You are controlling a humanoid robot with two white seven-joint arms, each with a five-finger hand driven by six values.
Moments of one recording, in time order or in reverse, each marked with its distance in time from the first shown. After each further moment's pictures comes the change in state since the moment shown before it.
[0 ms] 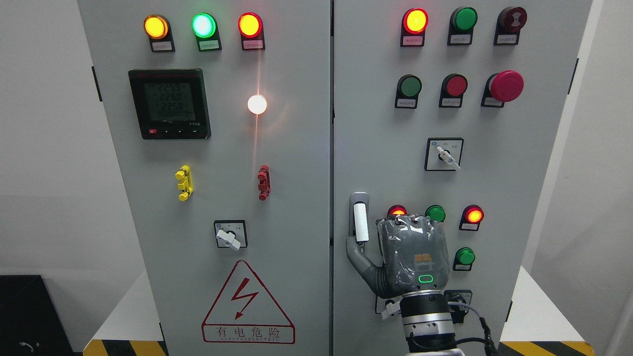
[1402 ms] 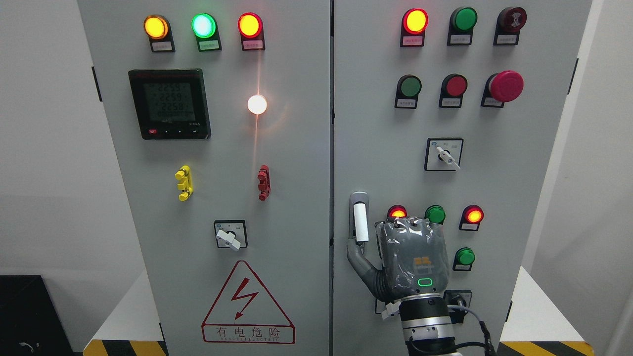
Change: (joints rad) left arm 0.000 0.000 0.000 0.000 0.000 0.000 0.000; right arm 0.014 0.000 0.008 -0.014 0.006 -0.001 -0.001
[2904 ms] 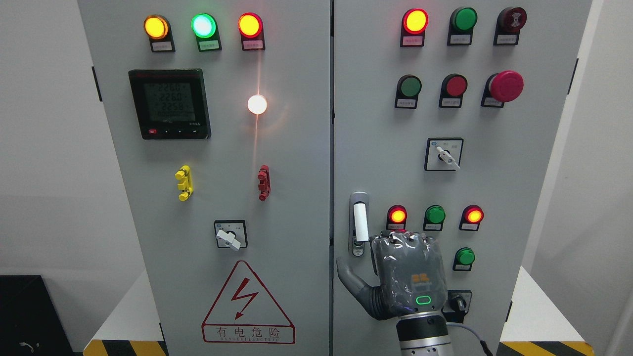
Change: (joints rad) left arm 0.000 0.000 0.000 0.000 0.000 0.000 0.000; right arm 0.053 -0.002 0.025 -0.059 -0.017 -0.016 -0.001
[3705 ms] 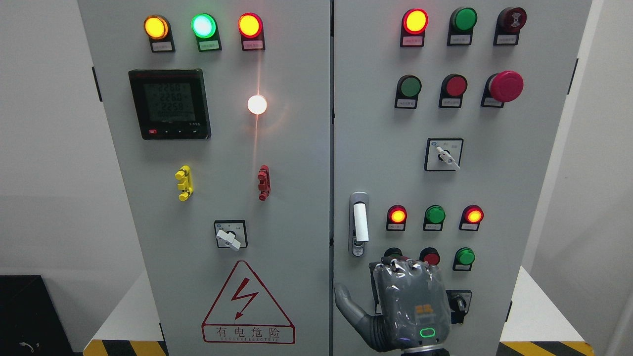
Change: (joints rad) left arm 0.000 0.000 0.000 0.000 0.000 0.000 0.000; right arm 0.112 -0.001 0.029 -0.085 -0.018 -0.004 -0.006
